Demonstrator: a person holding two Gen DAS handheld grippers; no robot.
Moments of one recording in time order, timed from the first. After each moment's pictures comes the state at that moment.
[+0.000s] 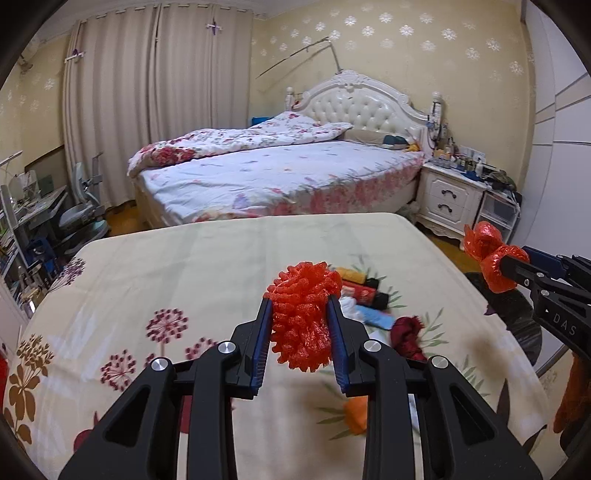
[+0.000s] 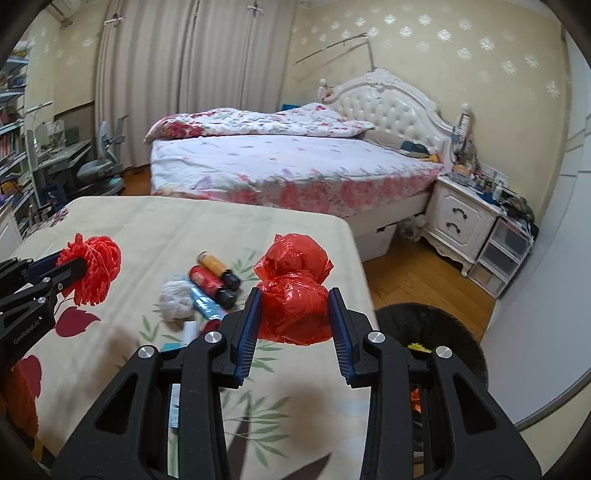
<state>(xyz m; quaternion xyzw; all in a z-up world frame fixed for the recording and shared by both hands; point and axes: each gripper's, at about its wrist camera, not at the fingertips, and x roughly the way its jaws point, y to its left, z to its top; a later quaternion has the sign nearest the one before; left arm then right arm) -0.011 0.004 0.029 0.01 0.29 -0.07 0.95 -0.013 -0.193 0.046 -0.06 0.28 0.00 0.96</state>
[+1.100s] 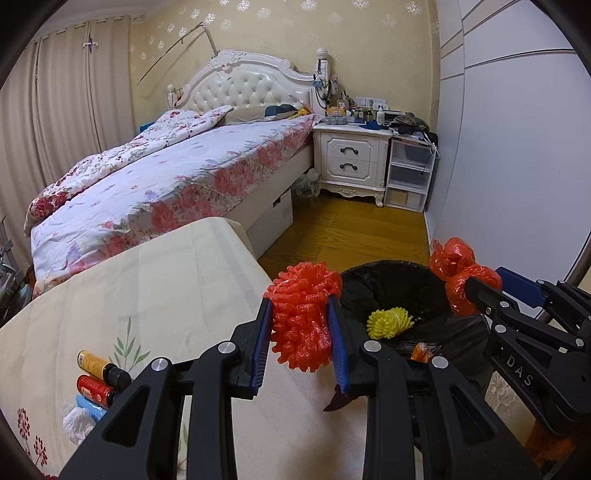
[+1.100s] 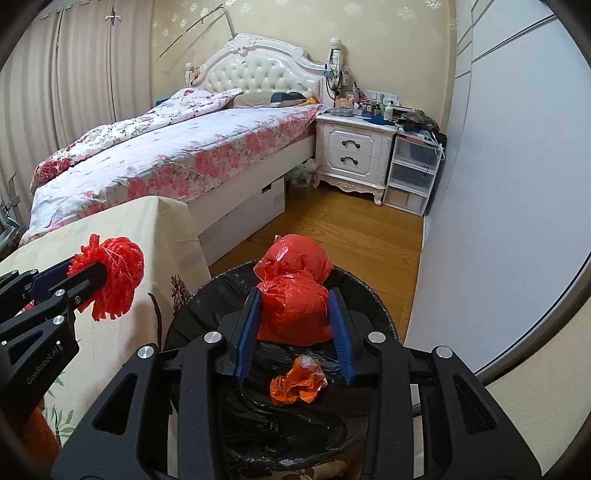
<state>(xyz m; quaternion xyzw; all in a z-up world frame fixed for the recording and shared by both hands) 0.072 -0.230 -0.005 0.11 0.32 -0.24 0.91 0.019 -0.365 -0.016 0.06 0.32 -0.18 0.93</state>
